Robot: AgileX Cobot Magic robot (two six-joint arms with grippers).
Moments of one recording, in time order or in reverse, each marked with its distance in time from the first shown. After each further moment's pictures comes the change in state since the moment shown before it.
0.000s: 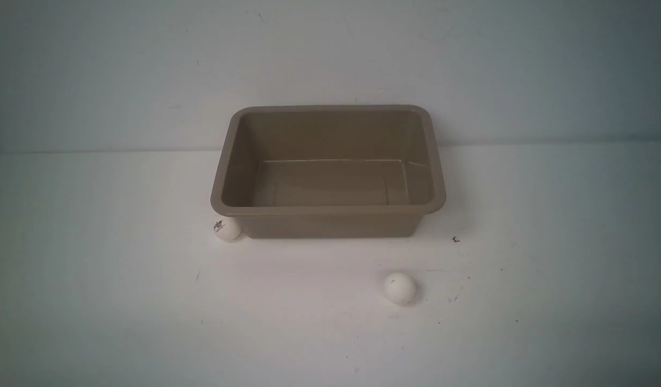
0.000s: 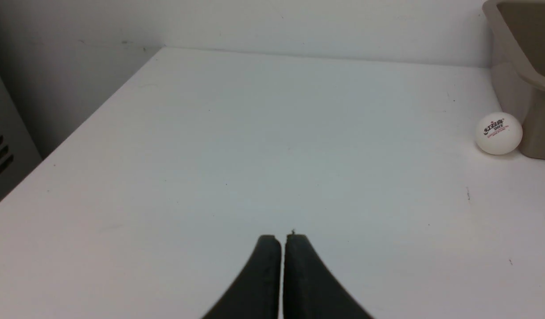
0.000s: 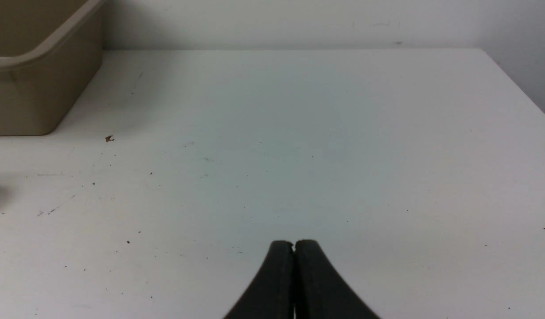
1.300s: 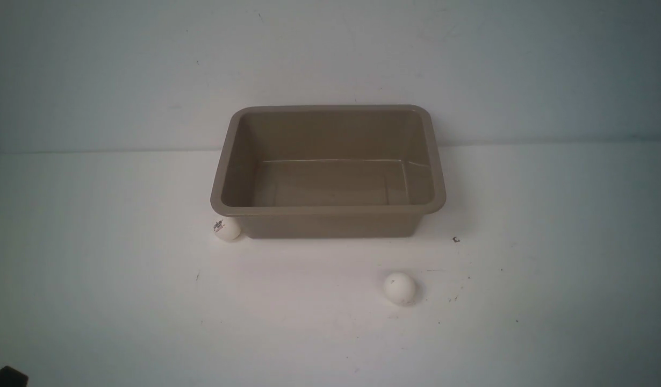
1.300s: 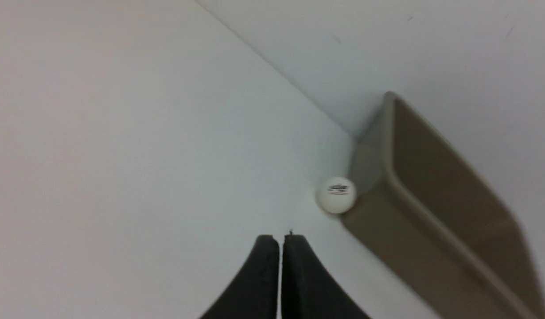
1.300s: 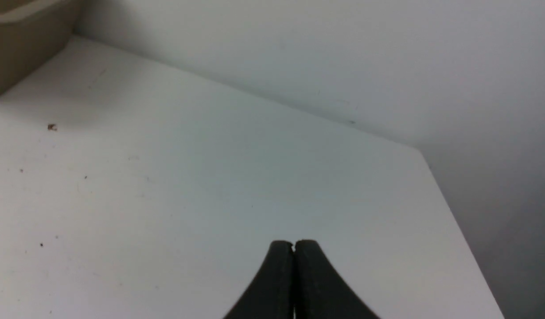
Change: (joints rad) right arm 0.000 0.000 0.000 -0.286 -0.124 -0.049; left arm 0.000 0.000 0.000 -0.571 -0.005 -0.263
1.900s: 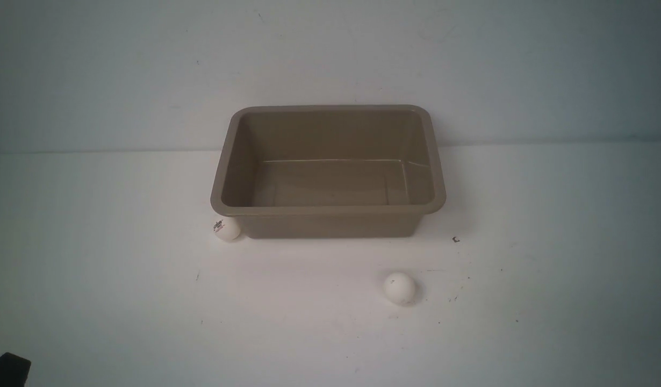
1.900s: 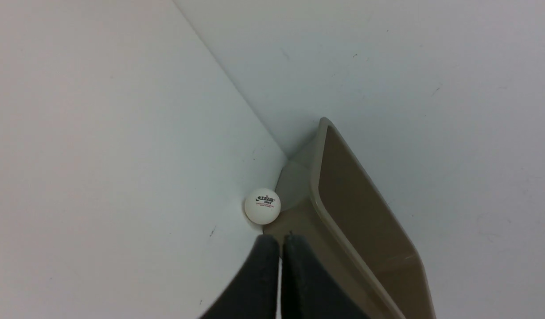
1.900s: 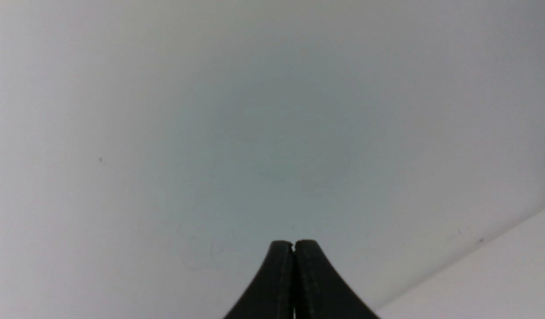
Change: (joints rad) right arm 0.024 0.000 0.000 0.532 -0.446 0.447; left arm 0.000 0.000 0.000 -0.181 -0.048 0.036
